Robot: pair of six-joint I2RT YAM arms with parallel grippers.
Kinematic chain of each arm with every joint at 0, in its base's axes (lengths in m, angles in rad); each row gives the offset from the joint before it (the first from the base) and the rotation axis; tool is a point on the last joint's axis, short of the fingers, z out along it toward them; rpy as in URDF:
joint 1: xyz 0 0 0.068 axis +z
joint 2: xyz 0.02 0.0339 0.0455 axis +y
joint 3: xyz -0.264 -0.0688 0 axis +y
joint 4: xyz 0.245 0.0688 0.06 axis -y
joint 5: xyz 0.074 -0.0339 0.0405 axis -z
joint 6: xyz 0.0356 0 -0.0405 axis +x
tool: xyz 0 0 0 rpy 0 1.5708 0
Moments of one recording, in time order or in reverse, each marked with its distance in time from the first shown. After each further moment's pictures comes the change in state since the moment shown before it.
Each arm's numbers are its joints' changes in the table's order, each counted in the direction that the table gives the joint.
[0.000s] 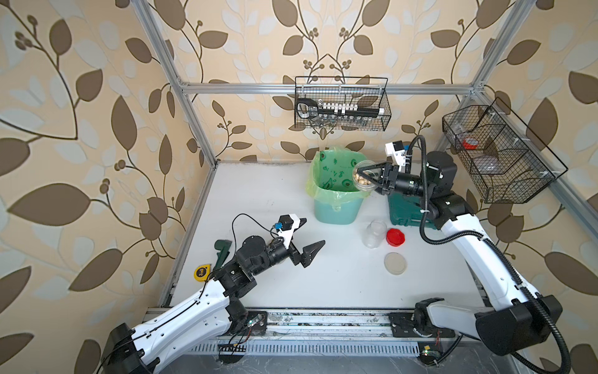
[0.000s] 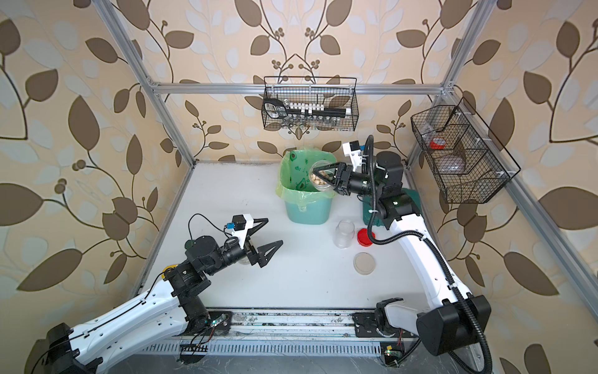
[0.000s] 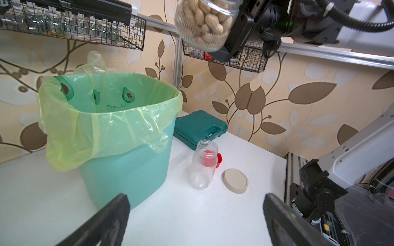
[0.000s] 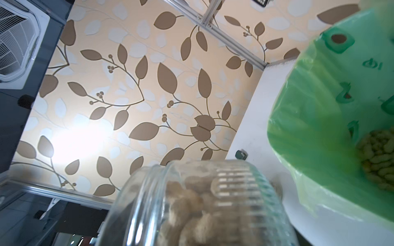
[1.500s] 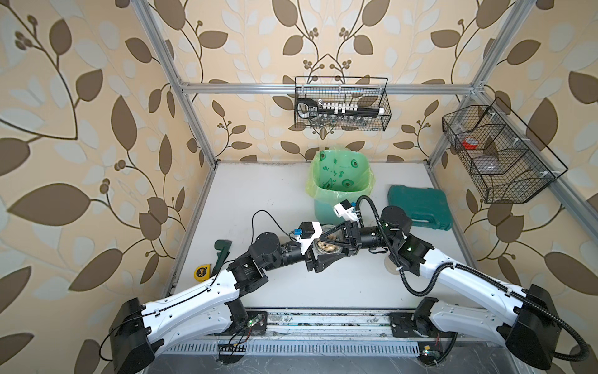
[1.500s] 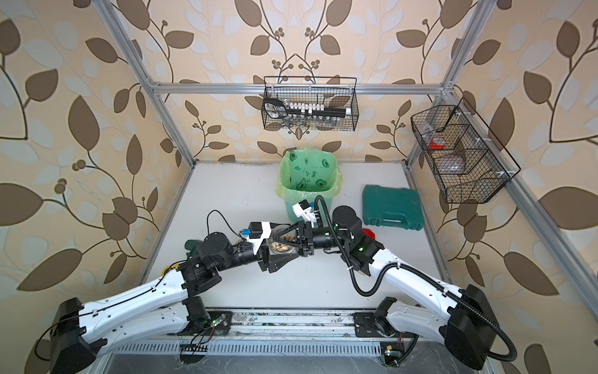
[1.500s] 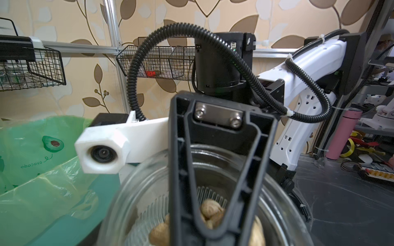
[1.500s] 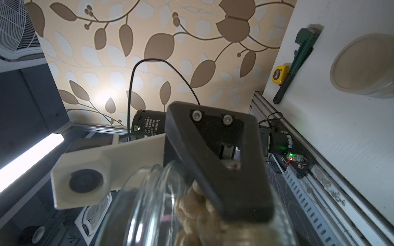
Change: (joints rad) left arm -0.159 0.151 -0.120 0.087 0.112 0.146; right arm 0.529 -0.093 0.440 0.399 0.091 0.397
